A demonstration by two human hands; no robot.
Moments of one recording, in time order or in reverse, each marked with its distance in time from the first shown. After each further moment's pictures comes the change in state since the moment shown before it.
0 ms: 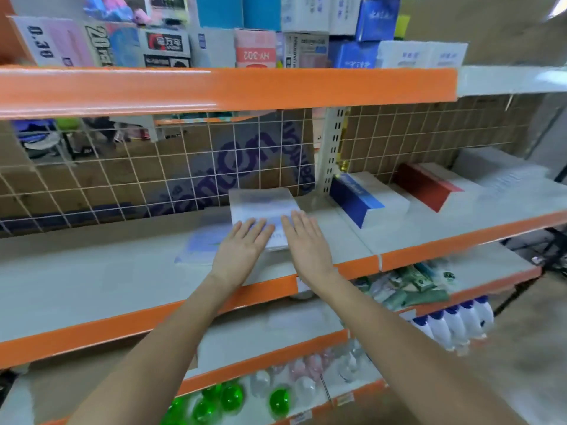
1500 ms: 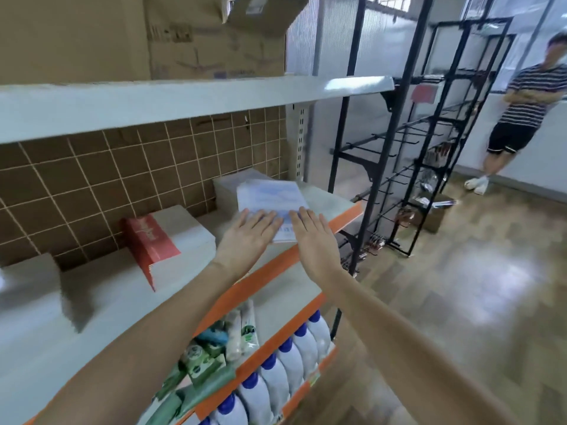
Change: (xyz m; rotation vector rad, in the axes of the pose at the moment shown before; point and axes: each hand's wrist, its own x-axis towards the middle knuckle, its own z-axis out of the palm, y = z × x) left_hand 0.488 0.500 0.086 -0.122 0.297 0.462; right_hand -0.139 0.670 -0.068 -0.166 0.091 0.466
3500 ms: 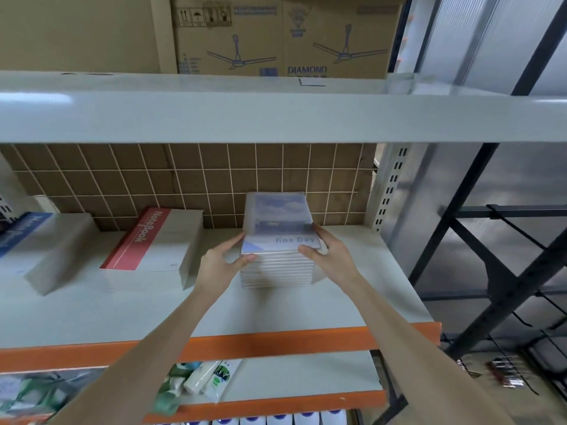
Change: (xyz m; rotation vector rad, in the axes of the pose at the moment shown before) left_hand 0.088 -0.008 0.153 -0.647 0.055 -1.511; right_hand 0.240 0.139 0.135 1.220 -0.484 -0.192
